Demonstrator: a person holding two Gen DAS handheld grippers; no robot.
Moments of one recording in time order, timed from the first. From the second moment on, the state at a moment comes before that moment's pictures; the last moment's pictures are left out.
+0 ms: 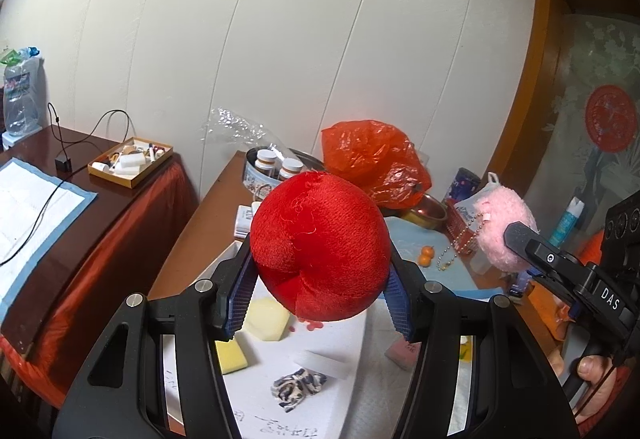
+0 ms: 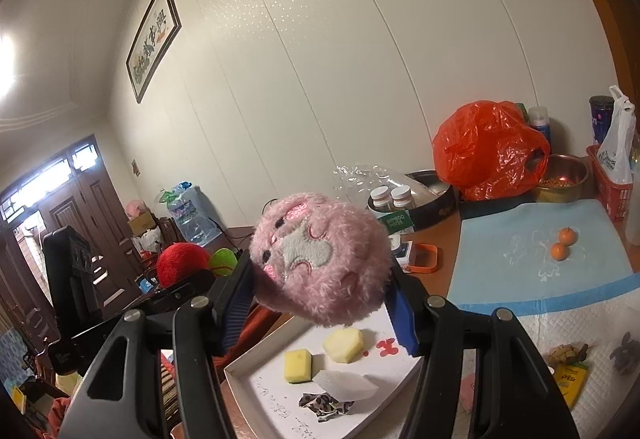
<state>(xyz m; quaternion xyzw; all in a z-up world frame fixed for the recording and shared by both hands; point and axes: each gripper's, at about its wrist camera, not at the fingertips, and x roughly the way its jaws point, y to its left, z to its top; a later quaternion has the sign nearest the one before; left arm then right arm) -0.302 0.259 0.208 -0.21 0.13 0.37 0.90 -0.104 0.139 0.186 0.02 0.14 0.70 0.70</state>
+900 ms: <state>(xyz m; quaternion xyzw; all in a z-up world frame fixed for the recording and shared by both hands) -0.292 0.321 0.078 -0.28 0.27 0.42 0.82 -0.094 0.266 0.061 -0.12 0.30 0.67 0.67</state>
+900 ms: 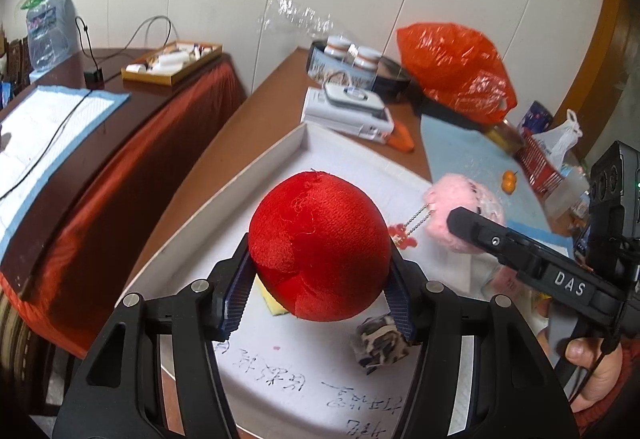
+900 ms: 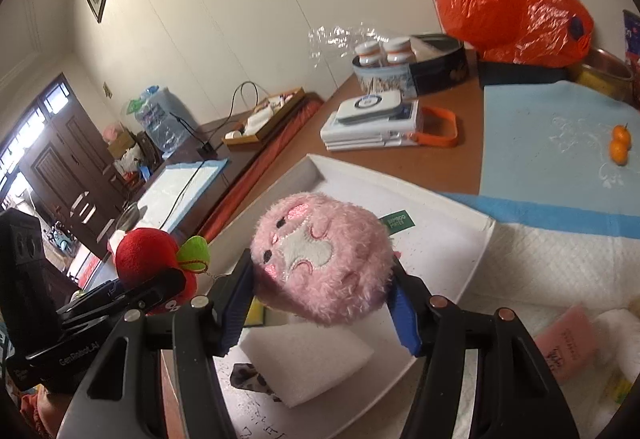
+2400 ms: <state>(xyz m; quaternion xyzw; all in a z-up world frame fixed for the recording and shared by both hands) -0.302 0.254 0.145 -0.24 0.18 0.44 0.85 -0.123 0.152 0.127 -0.01 0.13 0.66 0.74</state>
